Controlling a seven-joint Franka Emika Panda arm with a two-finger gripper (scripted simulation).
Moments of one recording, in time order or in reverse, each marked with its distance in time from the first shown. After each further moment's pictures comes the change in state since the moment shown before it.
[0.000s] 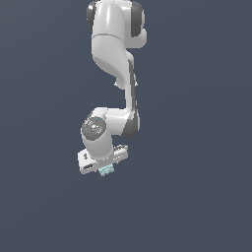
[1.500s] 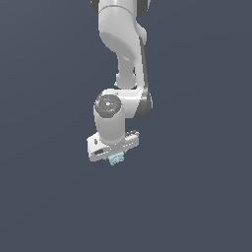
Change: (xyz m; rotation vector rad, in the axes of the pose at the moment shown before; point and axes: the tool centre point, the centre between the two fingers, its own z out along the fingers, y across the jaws) arm -0.009 -0.050 -0.059 -0.001 0.000 0.001
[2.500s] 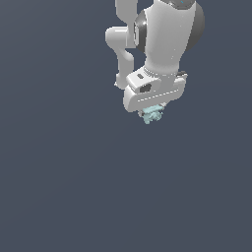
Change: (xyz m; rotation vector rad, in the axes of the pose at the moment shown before) arm -0.025 -0.157 -0.184 -0.003 0.001 -0.002
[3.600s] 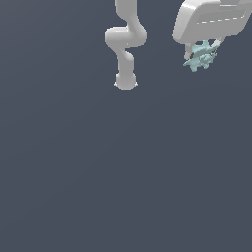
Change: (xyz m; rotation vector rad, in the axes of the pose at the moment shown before) arm -0.014 -0.137 -0.166 0.002 0.002 0.000
